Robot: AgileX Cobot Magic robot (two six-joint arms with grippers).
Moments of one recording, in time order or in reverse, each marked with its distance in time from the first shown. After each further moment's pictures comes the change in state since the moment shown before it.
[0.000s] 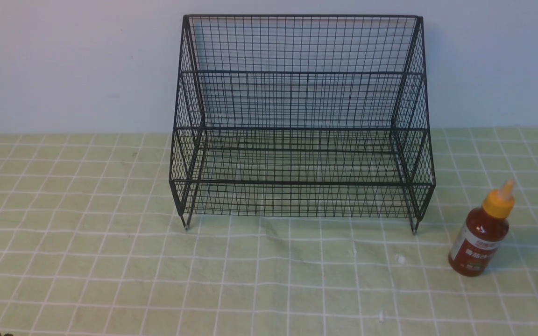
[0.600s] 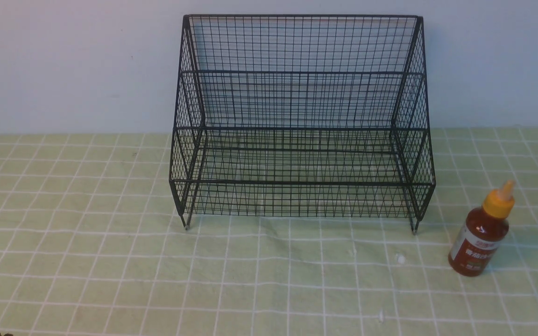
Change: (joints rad) right arm 0.159 0.981 -0.885 -0.011 1.145 -0.444; left arm 0.000 0.000 0.000 0.000 0.000 0.000
